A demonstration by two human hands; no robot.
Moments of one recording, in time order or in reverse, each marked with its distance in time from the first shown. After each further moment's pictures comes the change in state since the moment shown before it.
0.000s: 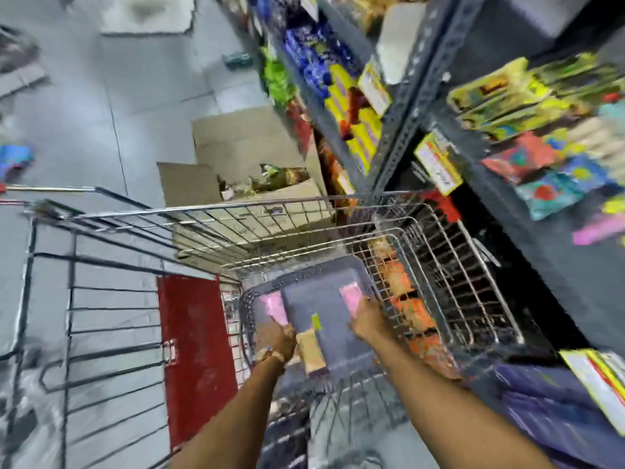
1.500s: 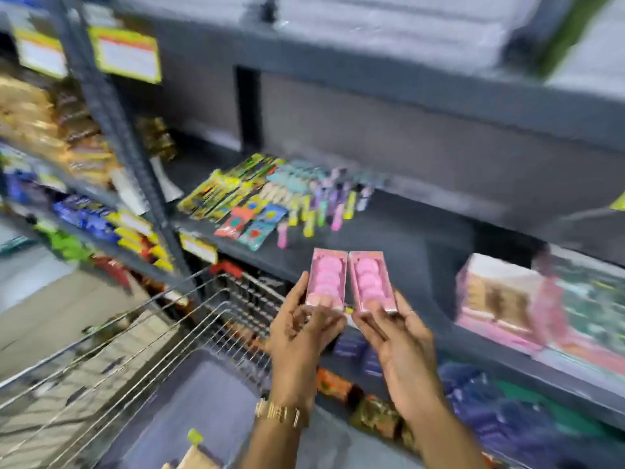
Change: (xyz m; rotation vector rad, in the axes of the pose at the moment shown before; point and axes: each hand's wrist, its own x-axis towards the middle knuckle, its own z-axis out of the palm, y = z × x) left_hand -0.331 0.207 0.042 -1.033 -0.697 0.855; right_hand -0.328 0.163 -0.140 2.020 0.977 -0.302
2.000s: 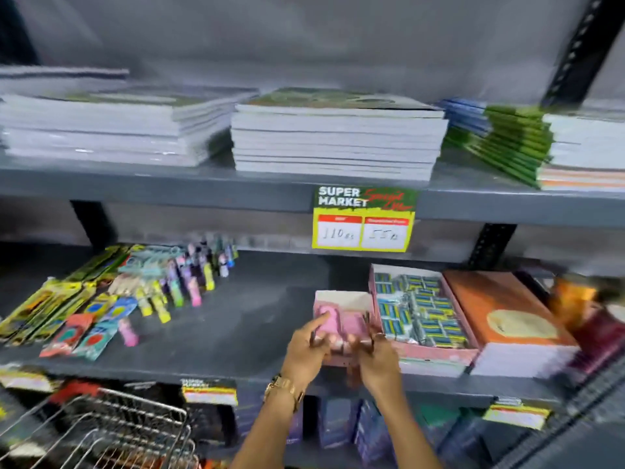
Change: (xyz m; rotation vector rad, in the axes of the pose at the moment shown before) left_hand 0.043 -0.120 0.189 0.781 -0.521 -0.029; right_hand 0.046 -0.111 -0.167 -0.908 0.428 -0.126
